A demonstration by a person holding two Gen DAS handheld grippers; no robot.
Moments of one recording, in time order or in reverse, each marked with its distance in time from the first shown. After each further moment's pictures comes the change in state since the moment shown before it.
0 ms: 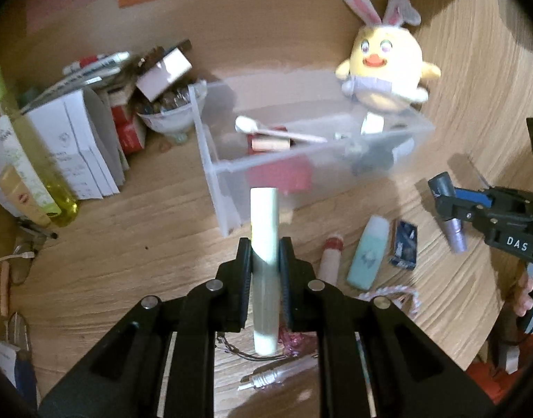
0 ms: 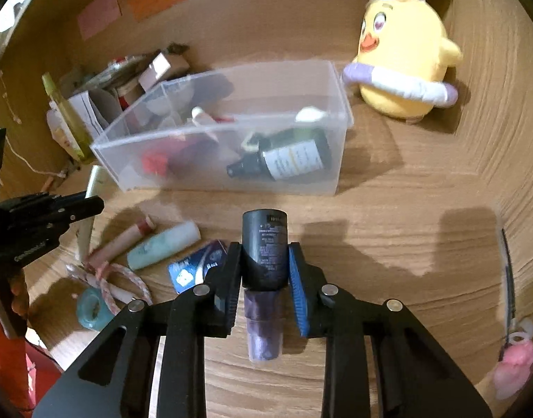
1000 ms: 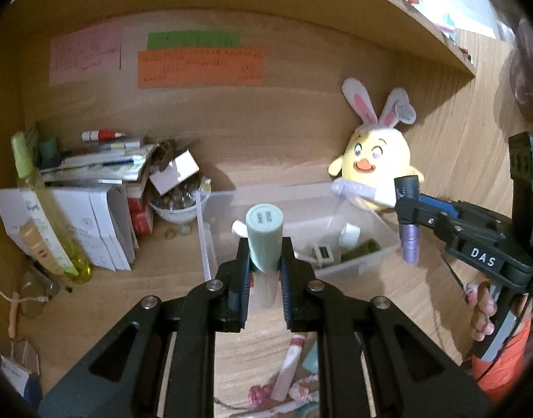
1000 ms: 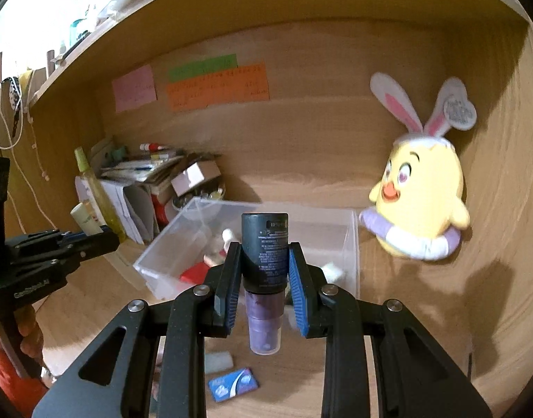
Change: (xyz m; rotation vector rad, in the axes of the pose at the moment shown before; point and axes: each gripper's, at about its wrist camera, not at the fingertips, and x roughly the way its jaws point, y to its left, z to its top) left arm -0.058 0.001 0.070 -0.105 -0.240 -0.031; right arm -0.047 0.026 0.094 -0.101 -0.274 0.039
